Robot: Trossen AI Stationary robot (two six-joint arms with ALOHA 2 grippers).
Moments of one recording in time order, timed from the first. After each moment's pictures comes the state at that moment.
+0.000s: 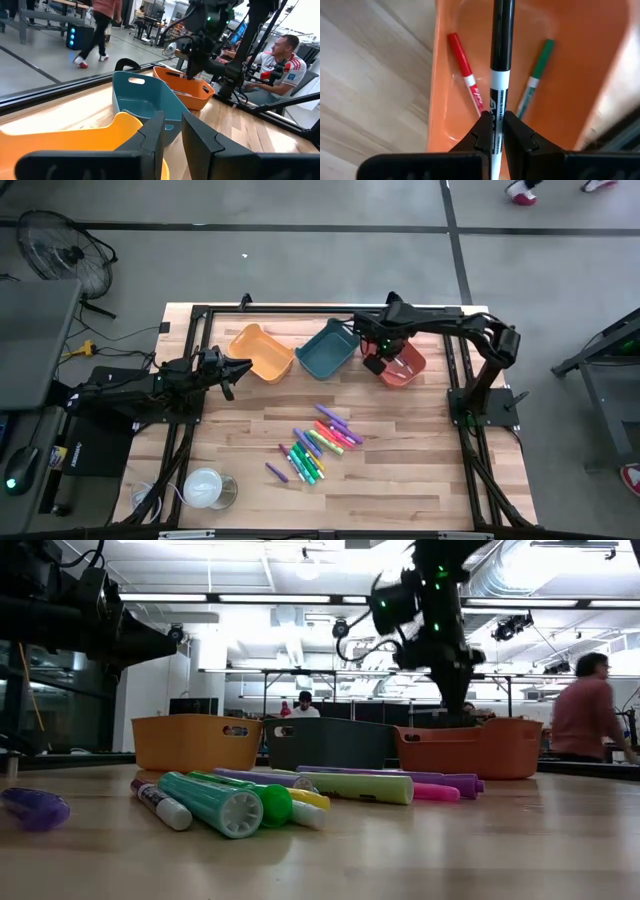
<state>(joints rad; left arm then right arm) 0.12 0.05 0.03 0.02 -0.28 -0.32 -0.43 1.74 1.33 -1.22 0.14 0.34</state>
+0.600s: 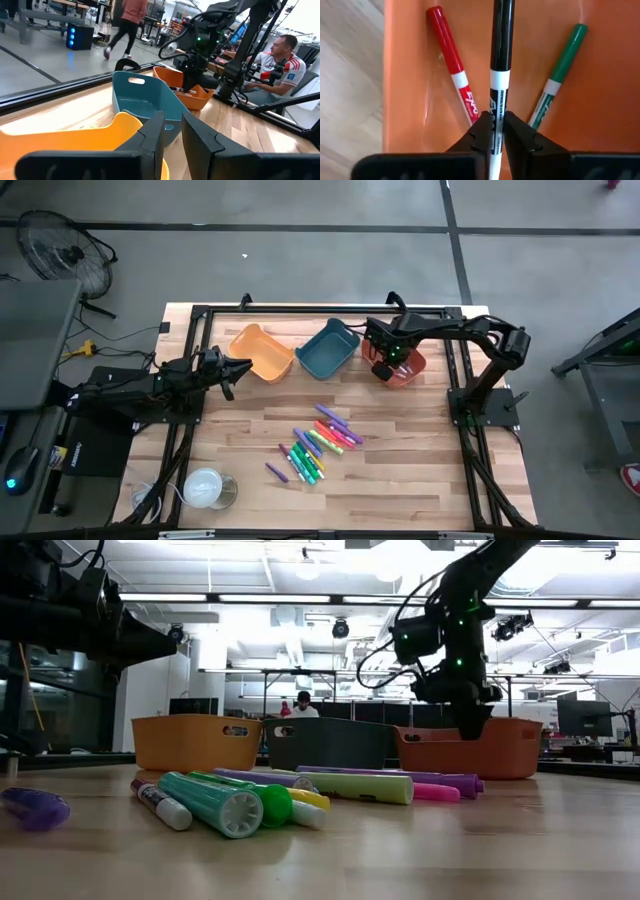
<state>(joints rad) 0.12 0.05 0.03 0.02 -0.28 -0.32 -0.49 1.67 1.04 -0.94 0.10 0.24</state>
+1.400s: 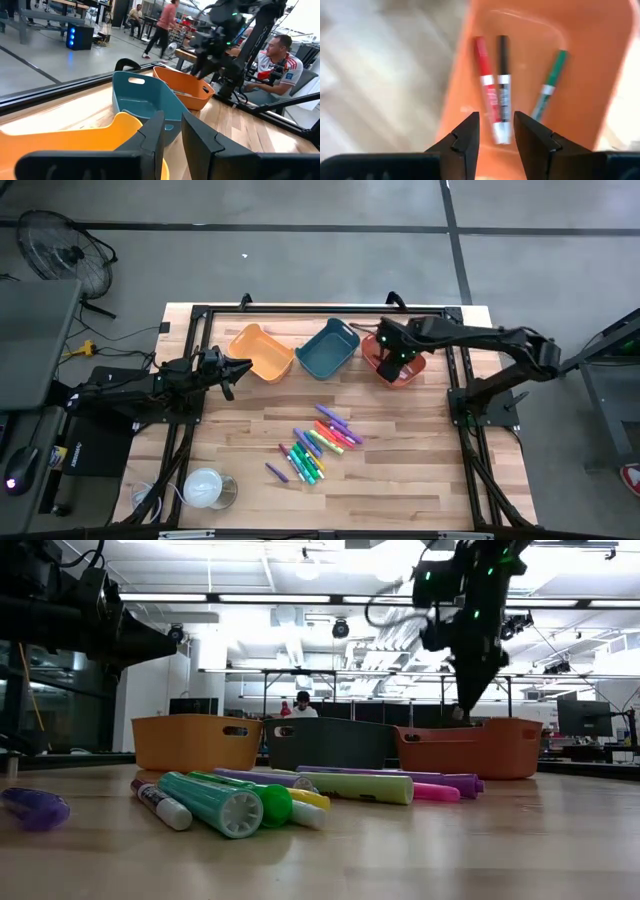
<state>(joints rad) 0.12 0.05 0.03 0.02 -0.28 -0.32 -0.37 1.41 1.03 -0.95 0.11 0.31</state>
